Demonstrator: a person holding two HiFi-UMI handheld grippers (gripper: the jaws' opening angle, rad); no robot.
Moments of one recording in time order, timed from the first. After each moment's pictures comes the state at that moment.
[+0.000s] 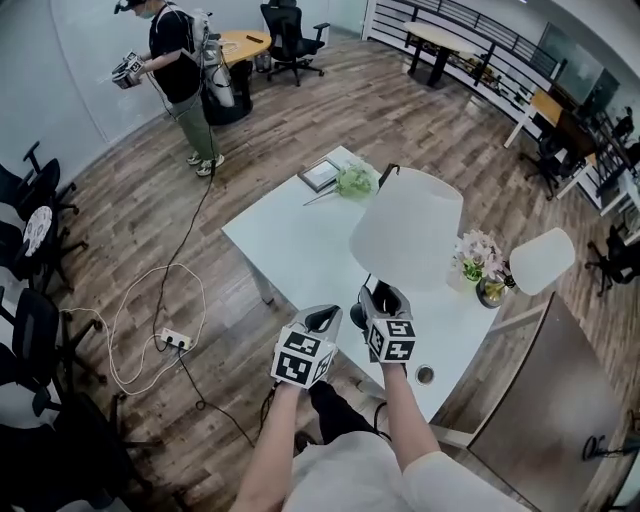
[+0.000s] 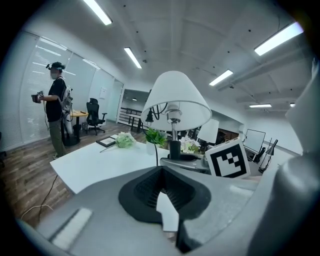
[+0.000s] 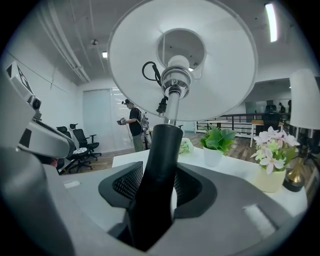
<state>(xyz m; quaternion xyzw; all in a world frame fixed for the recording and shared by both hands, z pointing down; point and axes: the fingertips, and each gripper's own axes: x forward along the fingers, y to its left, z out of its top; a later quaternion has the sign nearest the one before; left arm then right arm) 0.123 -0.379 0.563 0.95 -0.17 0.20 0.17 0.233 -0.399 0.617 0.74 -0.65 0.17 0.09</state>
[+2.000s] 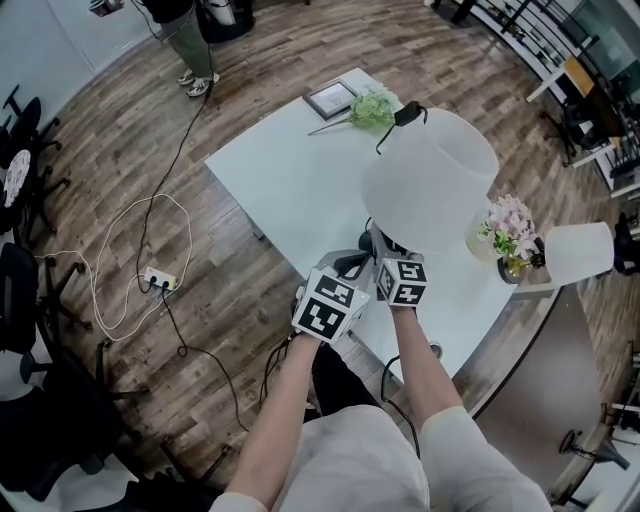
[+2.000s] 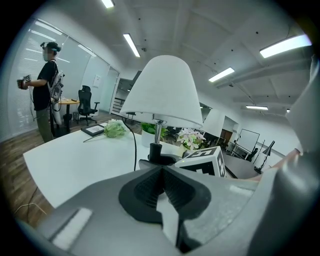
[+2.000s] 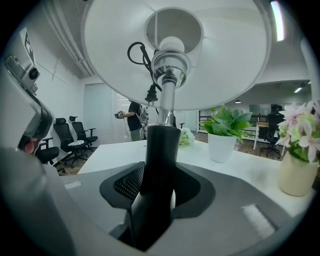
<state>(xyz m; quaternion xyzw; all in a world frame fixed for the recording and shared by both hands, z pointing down) 0.195 -0.413 0.617 0.95 -0.12 0.22 0.19 0.283 -0.475 0.697 0.73 -0.66 0.15 0.11</state>
